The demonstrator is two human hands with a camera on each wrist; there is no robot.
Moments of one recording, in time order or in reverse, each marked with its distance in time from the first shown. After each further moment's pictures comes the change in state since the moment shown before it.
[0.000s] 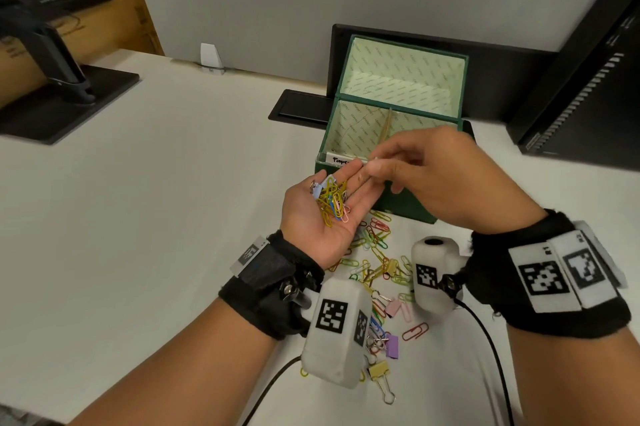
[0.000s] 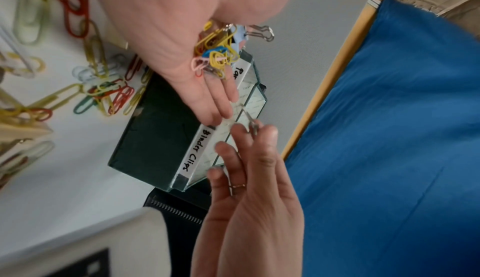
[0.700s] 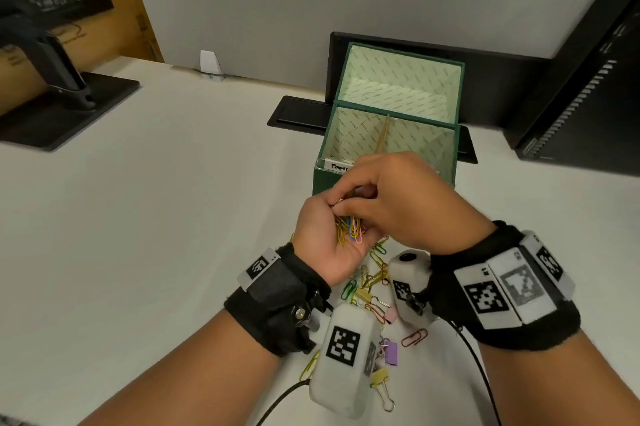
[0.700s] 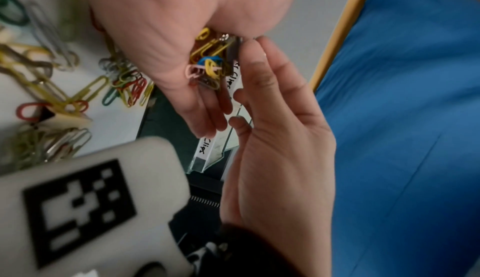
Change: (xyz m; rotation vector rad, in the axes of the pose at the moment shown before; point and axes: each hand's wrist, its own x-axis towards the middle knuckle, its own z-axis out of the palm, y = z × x) left_hand -0.007 -0.018 0.006 0.196 0.009 -0.012; right_hand 0.004 -0.013 0.030 -0.046 -0.083 -0.153
